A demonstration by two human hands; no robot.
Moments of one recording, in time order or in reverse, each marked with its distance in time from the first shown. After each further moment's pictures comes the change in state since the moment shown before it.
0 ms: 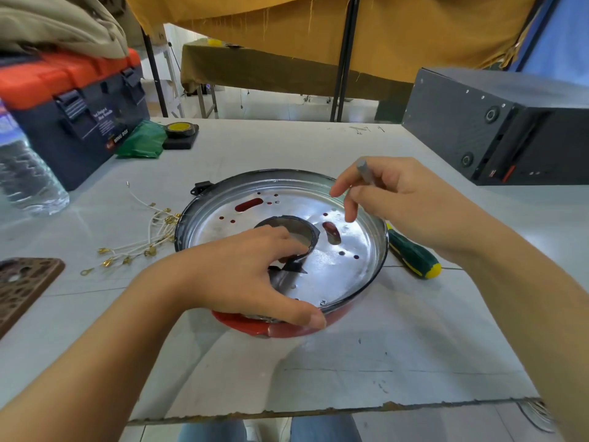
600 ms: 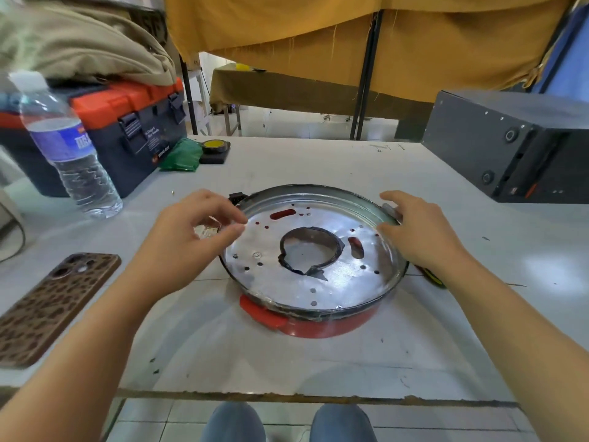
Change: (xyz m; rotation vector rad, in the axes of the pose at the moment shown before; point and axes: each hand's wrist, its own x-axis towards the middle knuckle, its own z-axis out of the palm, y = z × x) left_hand -0.053 -0.057 0.001 -0.317 0.838 -0.103; right_hand 0.015 0.048 0.023 -0.438 0.280 0.241
